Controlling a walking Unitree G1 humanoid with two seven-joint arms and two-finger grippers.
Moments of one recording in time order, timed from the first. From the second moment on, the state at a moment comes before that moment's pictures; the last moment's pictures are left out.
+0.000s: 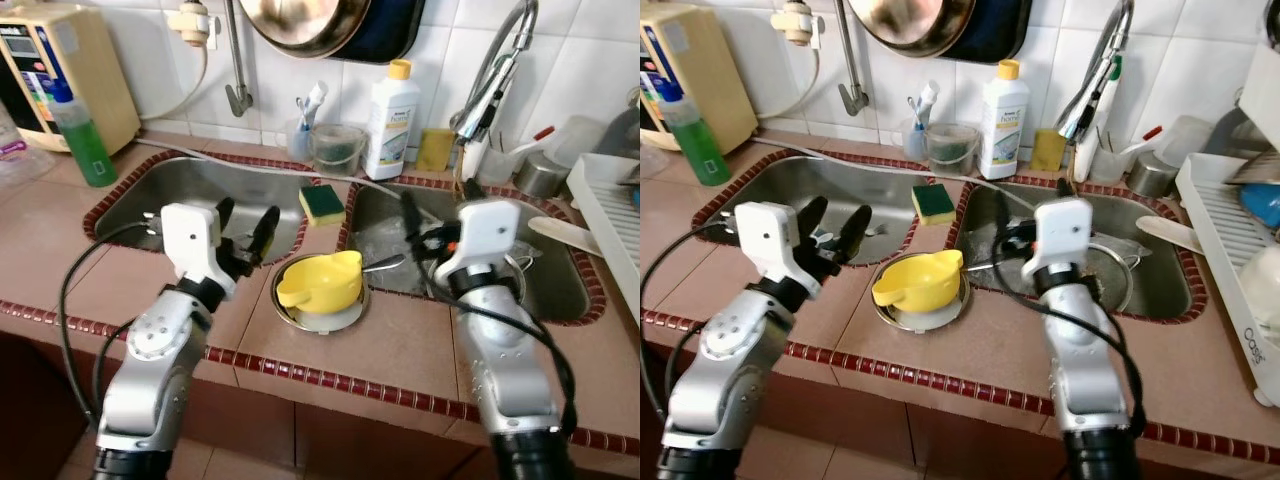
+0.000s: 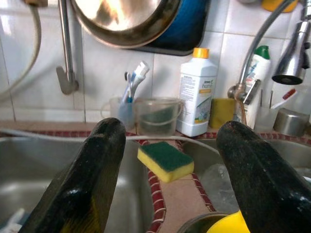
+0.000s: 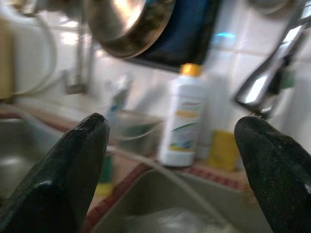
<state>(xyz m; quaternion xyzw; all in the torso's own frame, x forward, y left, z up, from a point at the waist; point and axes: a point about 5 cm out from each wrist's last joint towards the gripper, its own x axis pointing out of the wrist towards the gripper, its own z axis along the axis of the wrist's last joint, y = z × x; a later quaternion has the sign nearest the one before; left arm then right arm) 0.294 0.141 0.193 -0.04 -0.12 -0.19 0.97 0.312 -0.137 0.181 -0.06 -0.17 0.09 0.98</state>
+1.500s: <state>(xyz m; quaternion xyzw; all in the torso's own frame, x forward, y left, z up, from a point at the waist) 0.306 0.110 0.170 0.12 -0.03 -0.48 0.87 0.206 -0.160 0.111 -0.05 -0.10 0.18 0.98</state>
